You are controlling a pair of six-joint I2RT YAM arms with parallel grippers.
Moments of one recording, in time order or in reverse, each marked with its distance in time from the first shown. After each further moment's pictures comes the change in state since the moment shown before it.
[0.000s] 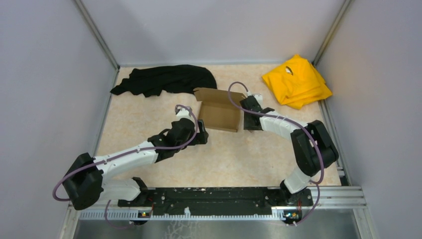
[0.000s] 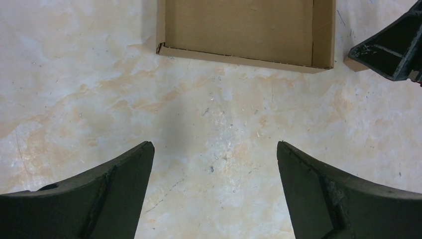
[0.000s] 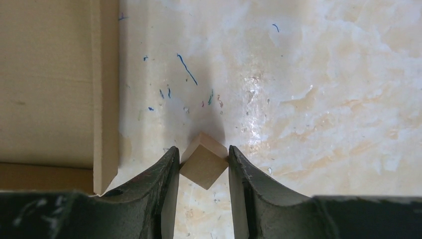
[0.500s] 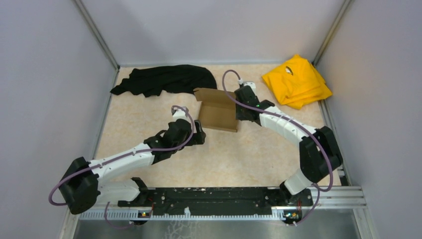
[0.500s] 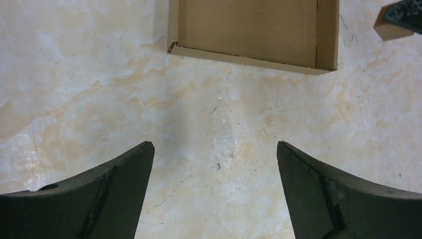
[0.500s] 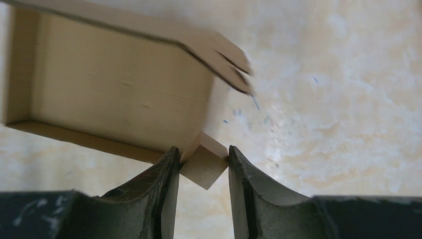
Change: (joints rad) left arm 0.015 -0.050 -0.027 -0.010 -0.002 0.000; right arm 0.058 -0.110 0.123 -0.082 -0.044 -0.026
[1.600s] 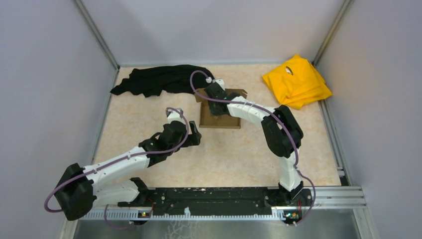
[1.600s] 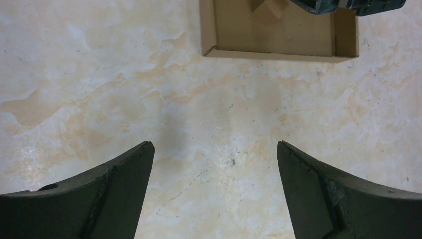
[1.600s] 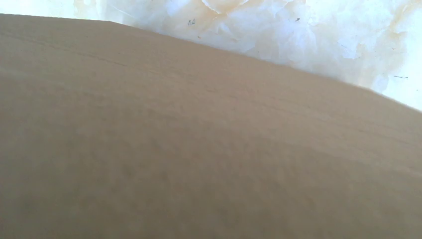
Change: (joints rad) left arm 0.028 -0.084 -0.054 -0.016 -0.008 -0.004; right arm 0.170 0.466 0.433 0.002 0.029 -0.022
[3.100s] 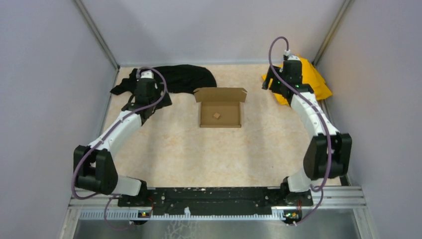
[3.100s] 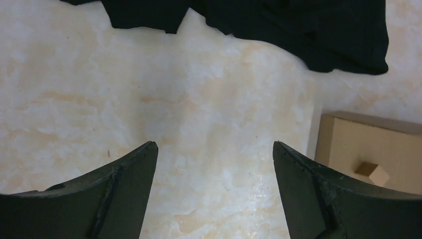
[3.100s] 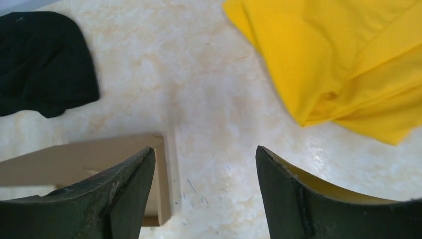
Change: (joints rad) left arm 0.514 0.290 0.440 -0.125 0.114 0.369; right arm -0.613 -0.549 -0.274 0.066 -0.288 -0.101
